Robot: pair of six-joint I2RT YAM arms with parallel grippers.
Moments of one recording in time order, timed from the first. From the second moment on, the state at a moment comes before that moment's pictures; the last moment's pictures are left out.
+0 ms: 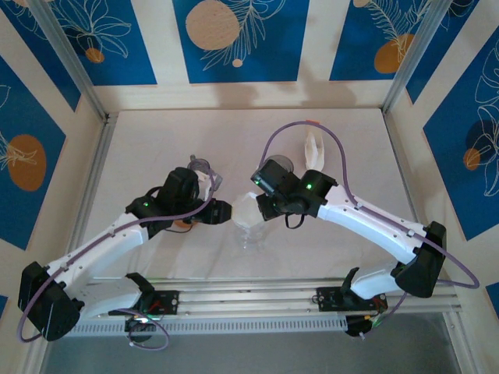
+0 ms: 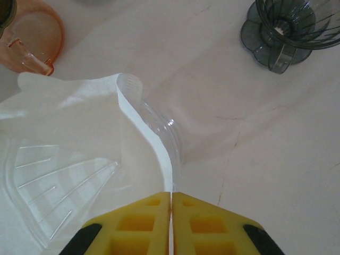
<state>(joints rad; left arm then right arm) -0.68 1.10 0.86 -0.52 0.41 -0.52 0.95 1.37 1.34 -1.07 0.20 0.51</state>
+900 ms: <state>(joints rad) -0.68 1.09 0.86 -0.47 0.42 -0.54 0.96 1.39 1.33 -1.07 0.19 0.51</state>
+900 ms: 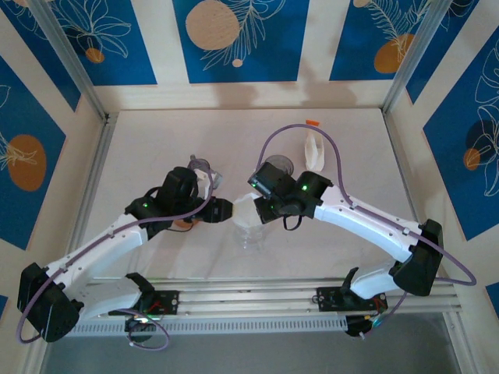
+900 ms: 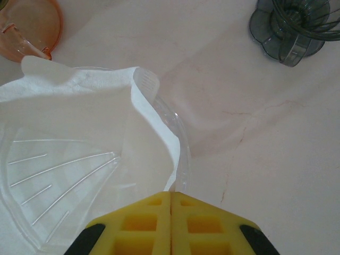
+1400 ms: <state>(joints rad) -0.68 1.10 0.84 -0.46 0.42 -0.54 0.97 1.39 1.33 -1.07 0.19 0.51</state>
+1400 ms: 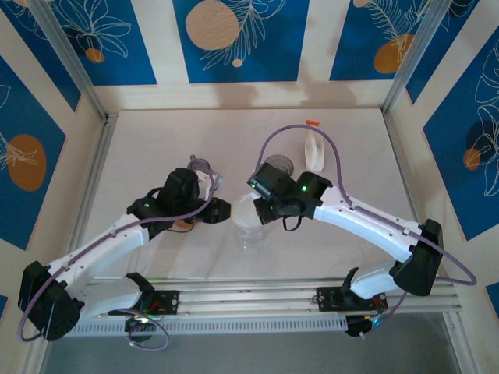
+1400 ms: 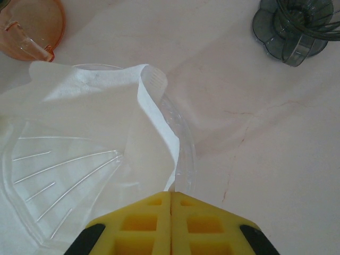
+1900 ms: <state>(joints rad) -0.68 1.10 0.84 -0.46 0.42 -0.54 0.97 1.40 1.38 -1.08 0.22 0.47</state>
